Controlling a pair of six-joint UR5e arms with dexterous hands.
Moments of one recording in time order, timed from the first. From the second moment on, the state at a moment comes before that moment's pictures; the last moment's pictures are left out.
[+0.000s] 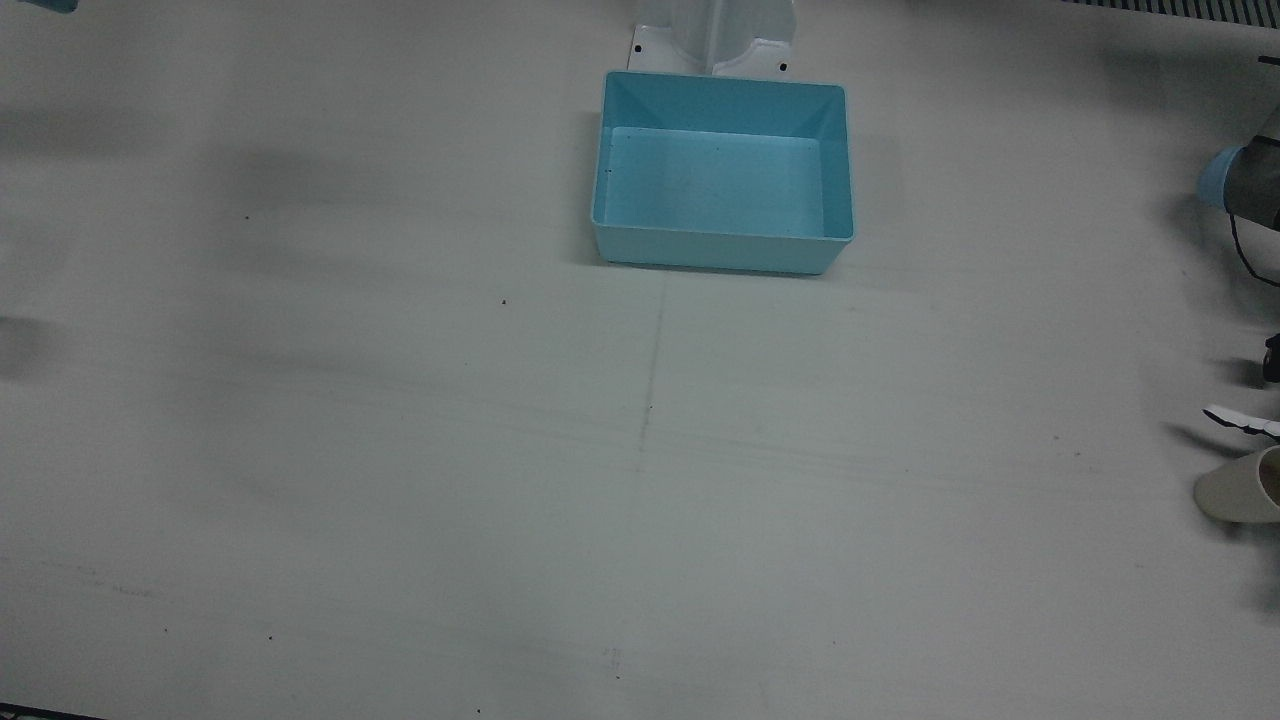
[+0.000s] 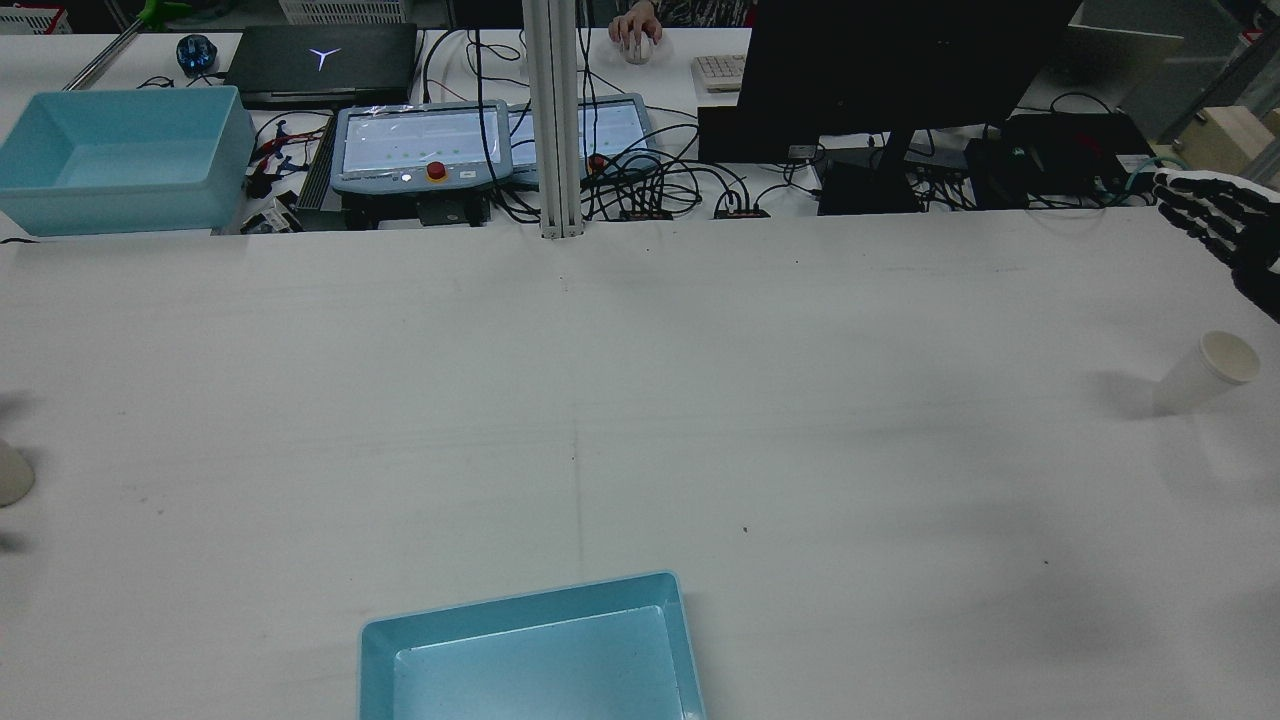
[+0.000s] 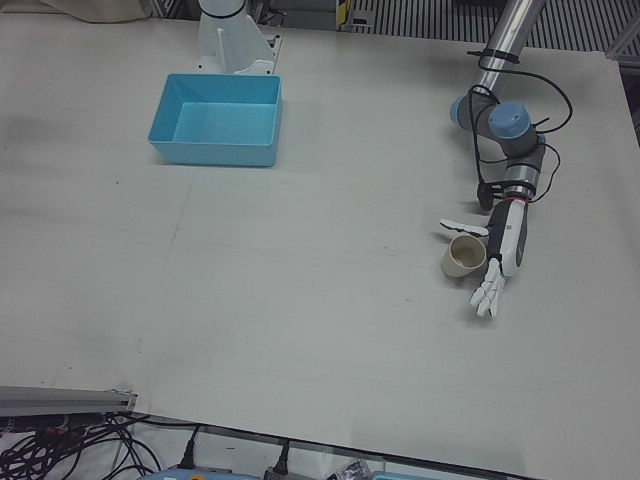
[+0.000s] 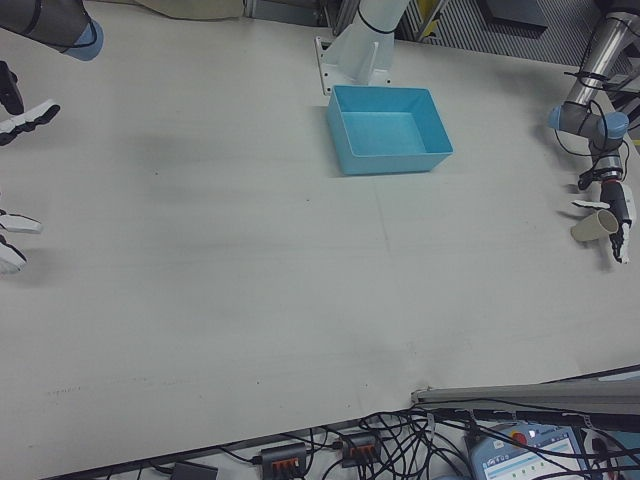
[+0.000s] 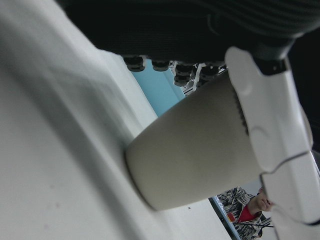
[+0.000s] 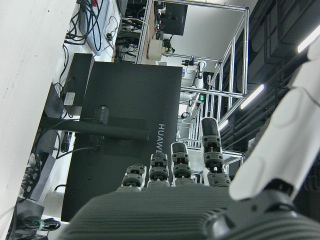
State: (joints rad) left arm -0.77 -1.45 -1.30 -0.51 0.97 0.61; right arm 1.34 -1.70 1.65 -2.89 -1.54 -0.13
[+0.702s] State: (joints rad) left arm -0.76 -1.45 -1.33 -0.48 0.96 0.59; right arm 1.34 -1.70 1.65 -2.89 -1.54 -0.12
